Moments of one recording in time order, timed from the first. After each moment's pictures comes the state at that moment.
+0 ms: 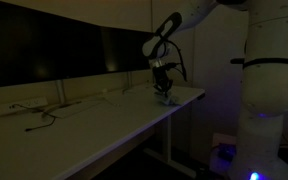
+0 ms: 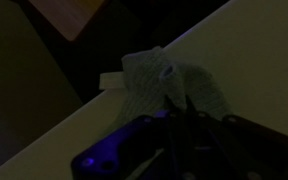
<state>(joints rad) -0.20 0.03 -0.26 -2.11 -0.14 1.84 0.46</state>
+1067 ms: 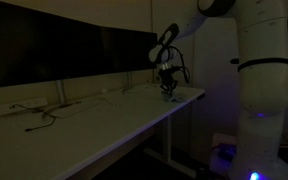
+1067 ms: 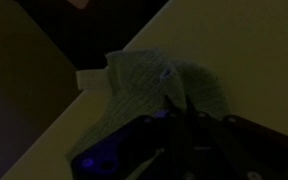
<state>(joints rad) -0.26 0.17 -0.36 -2.01 -0.15 1.94 0.46</state>
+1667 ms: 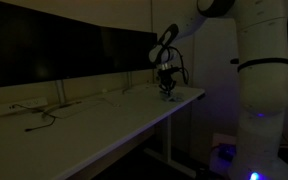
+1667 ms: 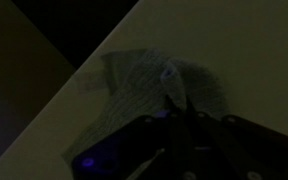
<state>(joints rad) -0.26 0.18 -0.36 -2.01 -0.13 2.01 0.44</state>
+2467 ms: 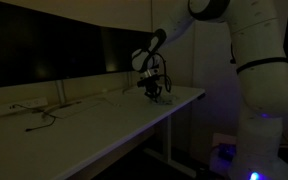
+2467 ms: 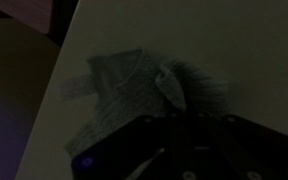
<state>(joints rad) -0.12 0.26 -0.27 -1.97 -0.23 1.97 0.95</state>
